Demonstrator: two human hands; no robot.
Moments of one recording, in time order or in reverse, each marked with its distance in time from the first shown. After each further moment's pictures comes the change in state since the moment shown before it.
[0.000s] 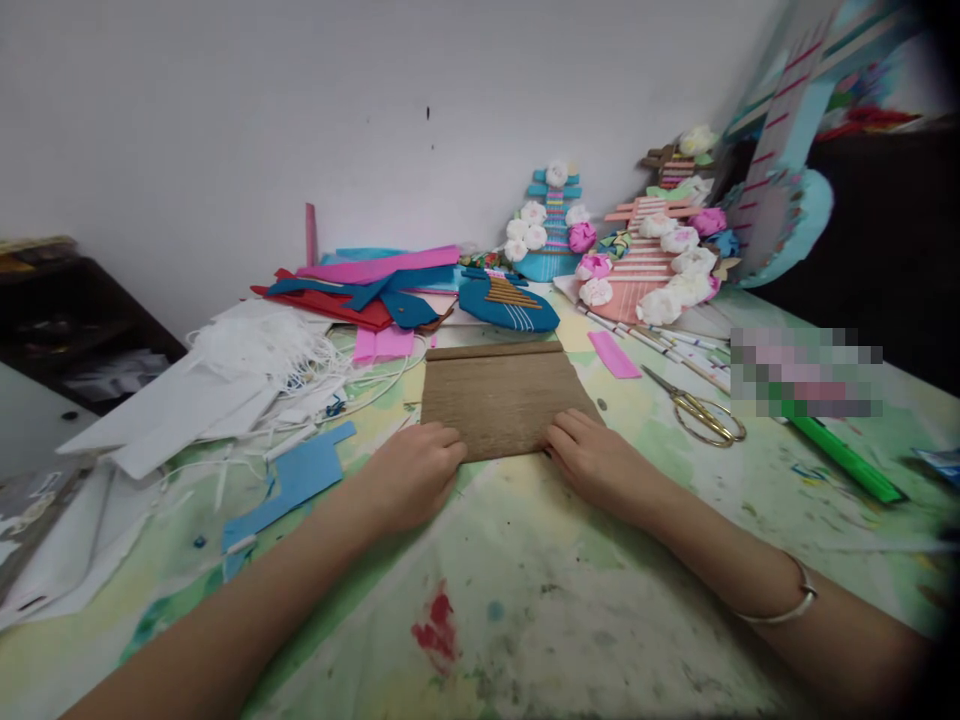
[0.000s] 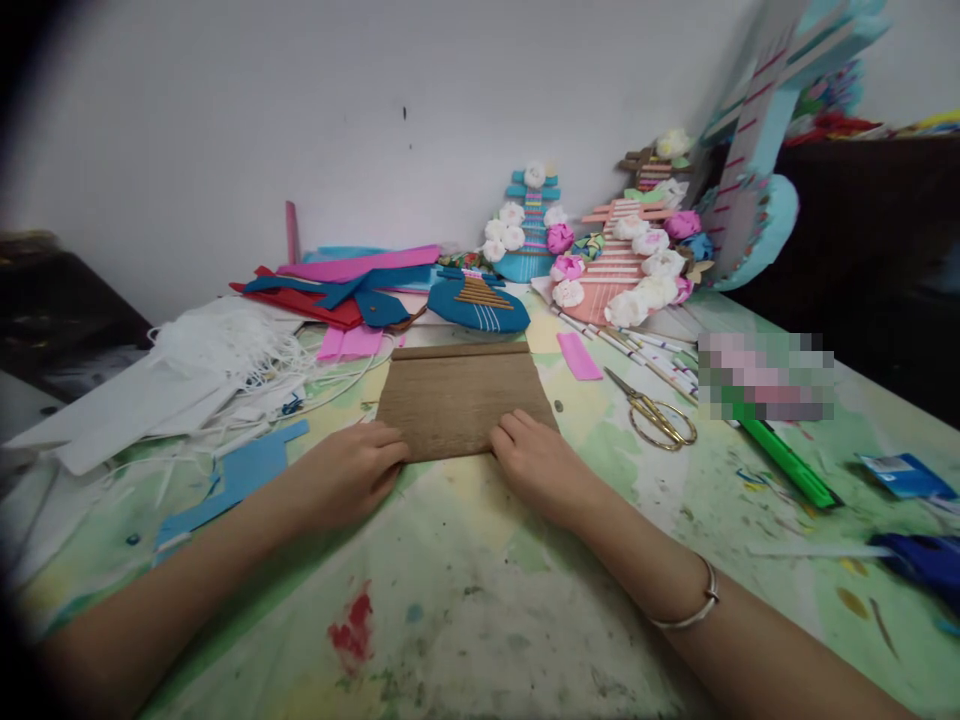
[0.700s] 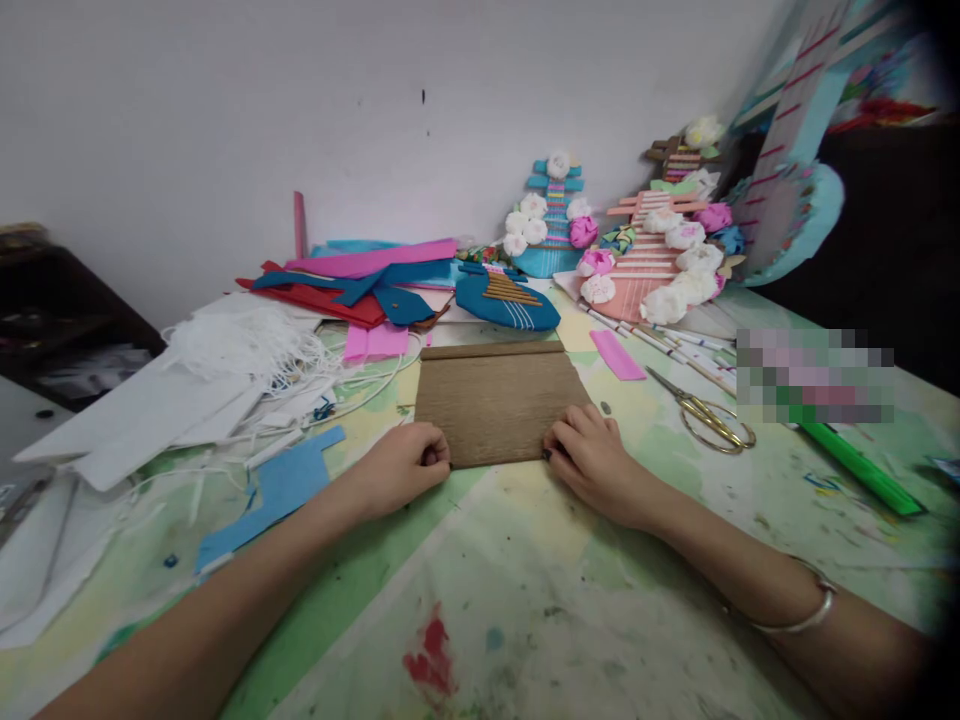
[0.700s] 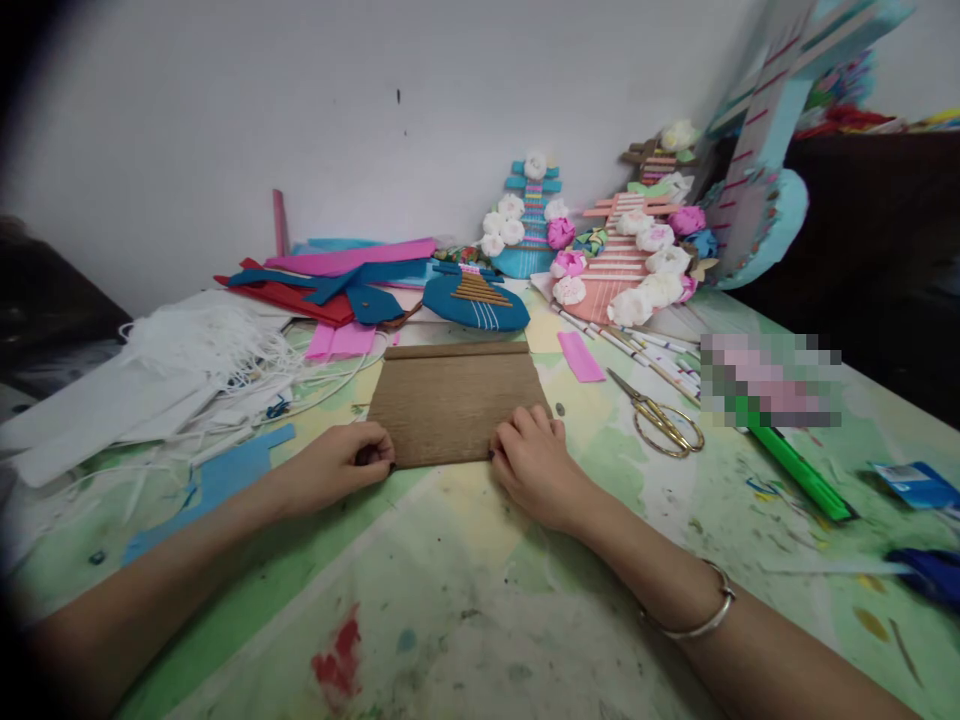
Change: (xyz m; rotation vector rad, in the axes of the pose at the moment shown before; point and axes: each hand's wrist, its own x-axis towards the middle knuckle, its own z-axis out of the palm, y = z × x) left_hand 0.013 -0.021 0.006 -0.526 -0.082 -0.424; right_hand 0.006 -0.003 0.000 0.230 -0.071 0.290
